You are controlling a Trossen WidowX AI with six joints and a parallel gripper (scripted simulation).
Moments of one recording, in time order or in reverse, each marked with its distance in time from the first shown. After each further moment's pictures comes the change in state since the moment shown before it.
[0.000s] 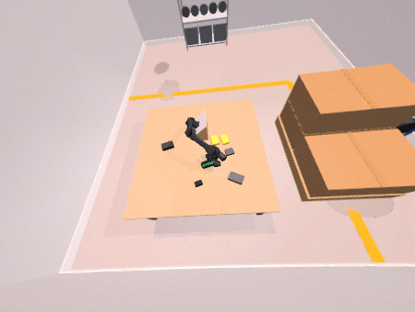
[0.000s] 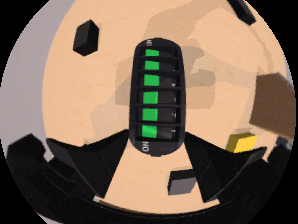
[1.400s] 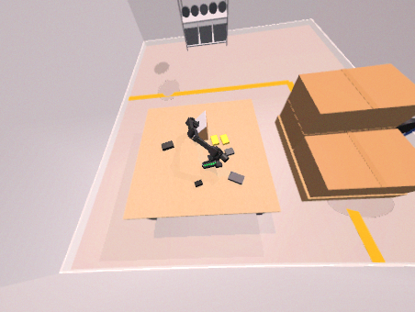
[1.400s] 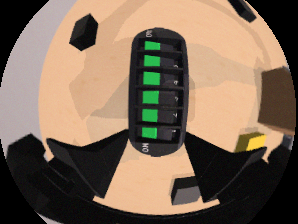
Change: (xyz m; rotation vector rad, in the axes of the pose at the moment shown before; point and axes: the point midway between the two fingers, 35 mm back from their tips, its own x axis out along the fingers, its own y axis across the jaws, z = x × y) arm 0.022 0.002 -0.015 0.005 -0.052 0.007
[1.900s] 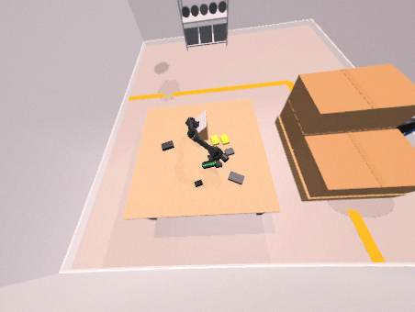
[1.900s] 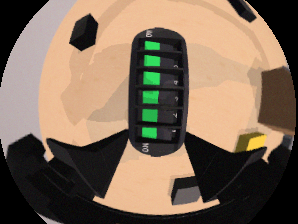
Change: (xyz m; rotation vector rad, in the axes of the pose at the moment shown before) arm 0.000 0.000 0.000 -0.001 0.000 -0.001
